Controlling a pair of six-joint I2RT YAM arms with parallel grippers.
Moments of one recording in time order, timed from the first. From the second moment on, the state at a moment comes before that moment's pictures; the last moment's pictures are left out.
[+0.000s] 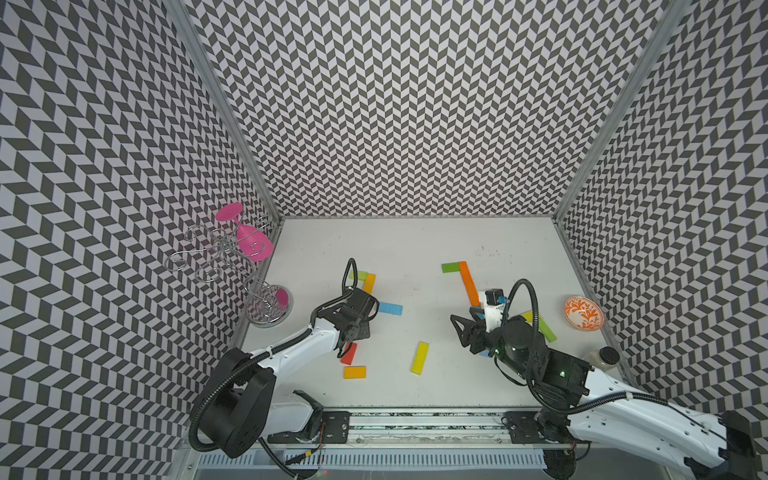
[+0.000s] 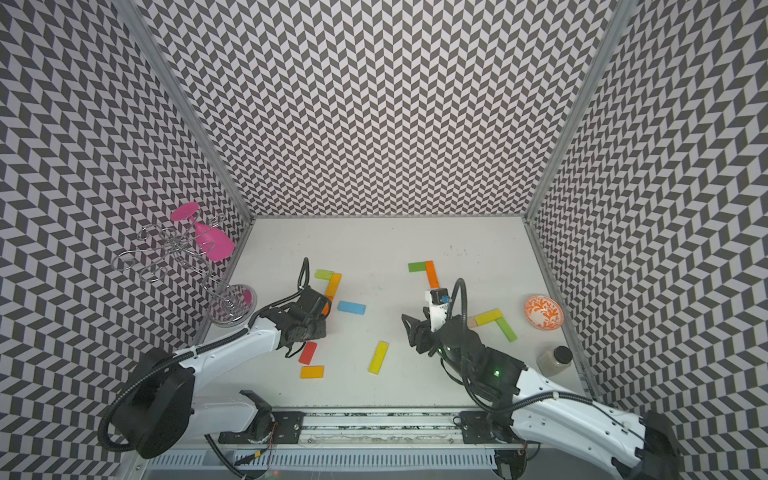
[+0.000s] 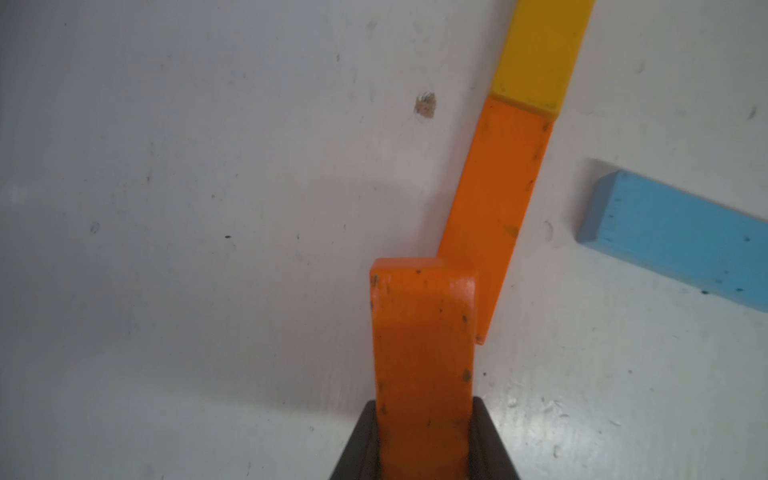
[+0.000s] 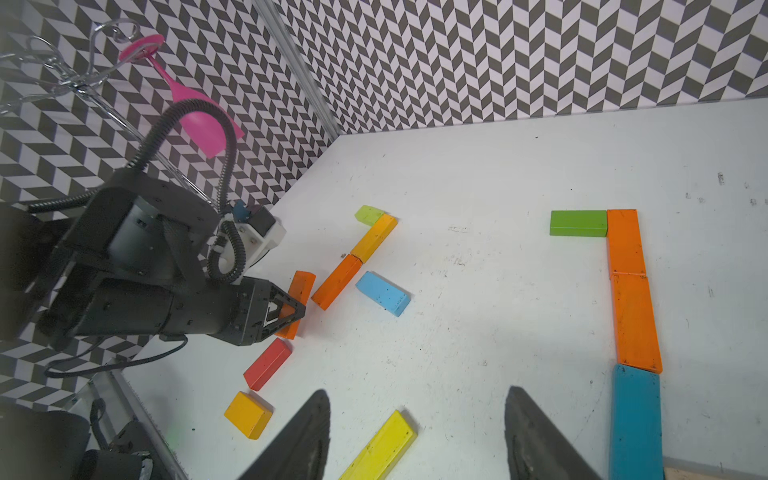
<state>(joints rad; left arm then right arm) -0.54 1.30 0.64 -0.54 -0.32 -0.63 0.98 0.73 0.49 -0.10 0.34 0.49</state>
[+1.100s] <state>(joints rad) -0.70 1.41 0.67 -0.63 -0.32 -0.87 0.98 0.61 0.45 -0.15 0.34 0.48</state>
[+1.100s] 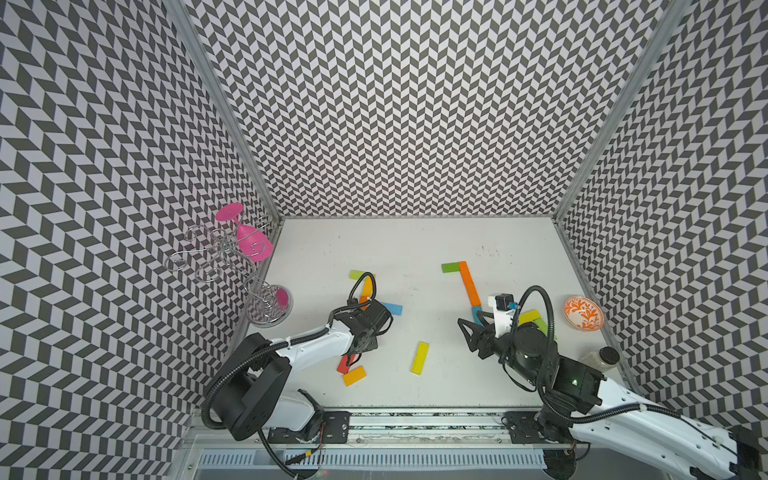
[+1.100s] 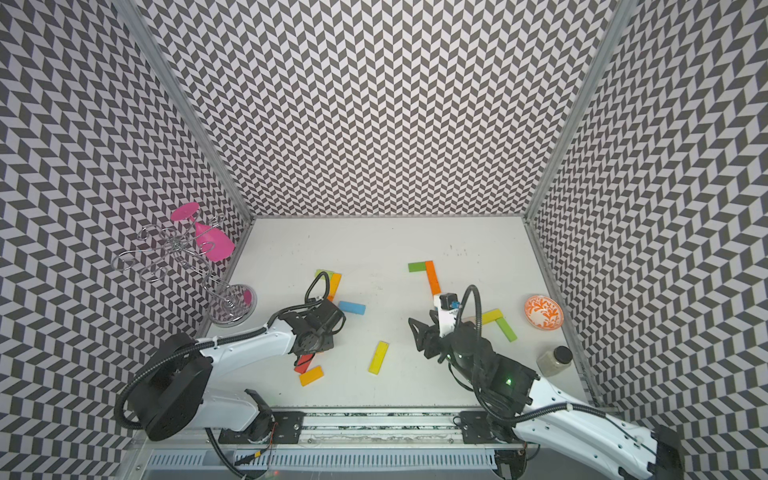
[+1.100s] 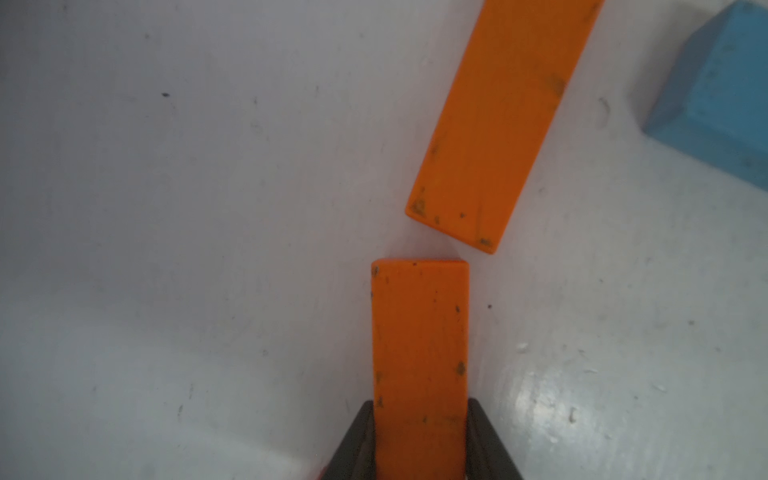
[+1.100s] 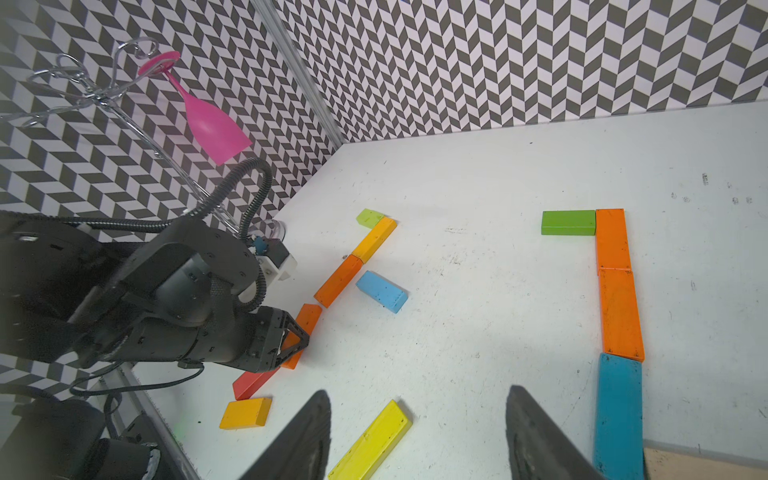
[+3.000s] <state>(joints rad) -0.46 1.59 0.90 -0.79 -0.10 -0.53 0.98 0.69 0.46 -0.15 0.34 0.48</state>
